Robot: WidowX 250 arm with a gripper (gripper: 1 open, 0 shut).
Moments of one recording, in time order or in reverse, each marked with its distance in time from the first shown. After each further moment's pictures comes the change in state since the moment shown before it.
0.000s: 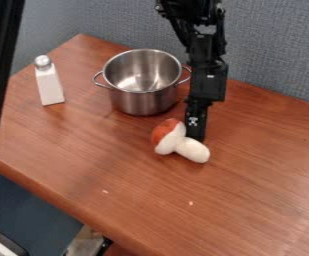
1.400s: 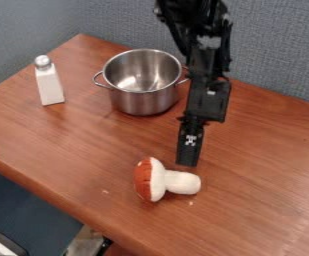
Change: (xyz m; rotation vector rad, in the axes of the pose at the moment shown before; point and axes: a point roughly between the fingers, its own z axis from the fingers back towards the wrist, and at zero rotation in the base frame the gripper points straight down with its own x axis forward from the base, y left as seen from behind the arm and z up) arm 0.002 -0.070 -0.002 -0.121 0.084 0.075
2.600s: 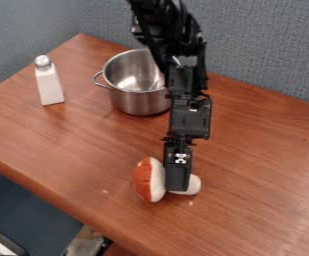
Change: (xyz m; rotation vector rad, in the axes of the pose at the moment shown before) arm -0.013 -0.004 -0.031 -0.144 -0.116 0.162
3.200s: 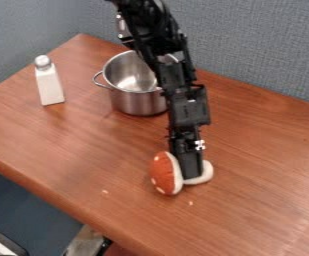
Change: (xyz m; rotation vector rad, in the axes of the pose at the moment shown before) arm 0.011 0.020 0.013 -0.048 -0.214 0.236
